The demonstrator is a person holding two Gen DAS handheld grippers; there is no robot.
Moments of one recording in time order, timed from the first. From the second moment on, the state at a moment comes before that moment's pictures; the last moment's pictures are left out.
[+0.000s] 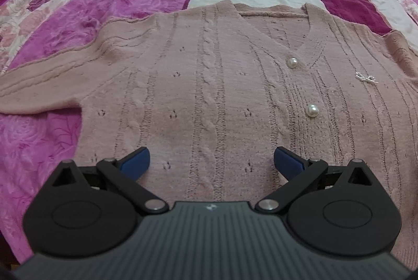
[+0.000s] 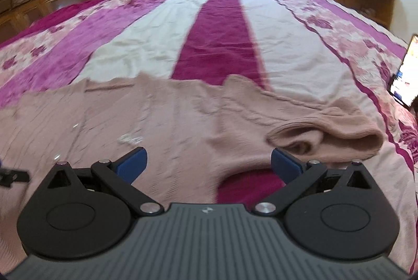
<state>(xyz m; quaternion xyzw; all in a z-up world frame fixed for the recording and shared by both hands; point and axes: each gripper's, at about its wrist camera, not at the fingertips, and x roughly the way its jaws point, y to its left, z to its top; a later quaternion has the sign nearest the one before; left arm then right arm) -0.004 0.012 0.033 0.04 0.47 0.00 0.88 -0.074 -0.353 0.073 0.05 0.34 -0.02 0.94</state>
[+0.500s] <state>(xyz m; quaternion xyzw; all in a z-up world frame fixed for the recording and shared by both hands) 0.004 0.009 0.029 0.05 0.47 0.02 0.88 -0.030 -0.444 0.053 0.05 0.33 -0.08 0.94</state>
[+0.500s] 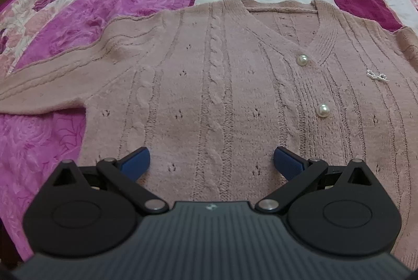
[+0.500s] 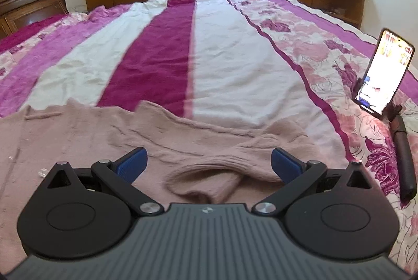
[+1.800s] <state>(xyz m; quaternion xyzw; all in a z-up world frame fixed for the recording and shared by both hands) -0.017 0.068 0.062 0.03 0.42 0.06 0.91 -0.044 -0.355 0.150 0.19 0.23 0.02 0.95</state>
